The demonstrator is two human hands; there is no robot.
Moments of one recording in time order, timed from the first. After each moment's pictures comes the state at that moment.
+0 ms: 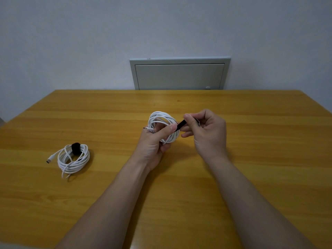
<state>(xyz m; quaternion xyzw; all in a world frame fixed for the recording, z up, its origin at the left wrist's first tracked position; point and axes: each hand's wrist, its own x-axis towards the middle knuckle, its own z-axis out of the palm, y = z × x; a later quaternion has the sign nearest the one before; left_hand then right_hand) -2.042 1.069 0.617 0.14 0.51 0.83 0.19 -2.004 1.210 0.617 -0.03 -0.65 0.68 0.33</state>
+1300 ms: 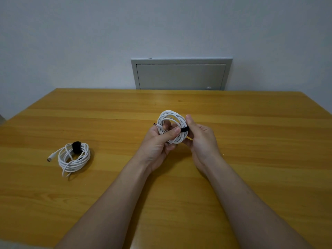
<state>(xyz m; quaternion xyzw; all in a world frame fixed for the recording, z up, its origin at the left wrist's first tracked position) -2.046 1.072 0.611 0.17 0.45 0.85 0.25 -2.008 1.197 0.608 -0.11 -0.55 0.81 0.15</state>
